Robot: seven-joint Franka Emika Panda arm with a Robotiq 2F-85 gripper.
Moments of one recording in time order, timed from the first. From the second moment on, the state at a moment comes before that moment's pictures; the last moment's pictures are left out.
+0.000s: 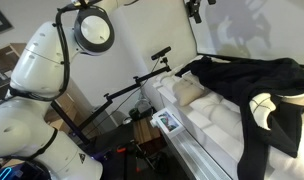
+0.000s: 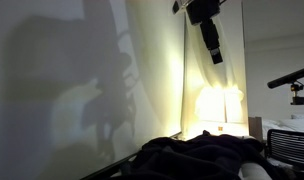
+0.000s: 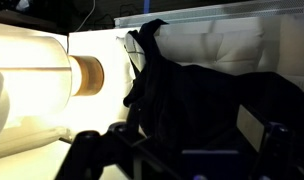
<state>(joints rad) 0.40 0.96 -0.14 -0.37 -0.42 1.07 -0.02</state>
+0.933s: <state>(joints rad) 0.45 0.97 -0.15 -0.37 -0.43 1.06 -0.02</state>
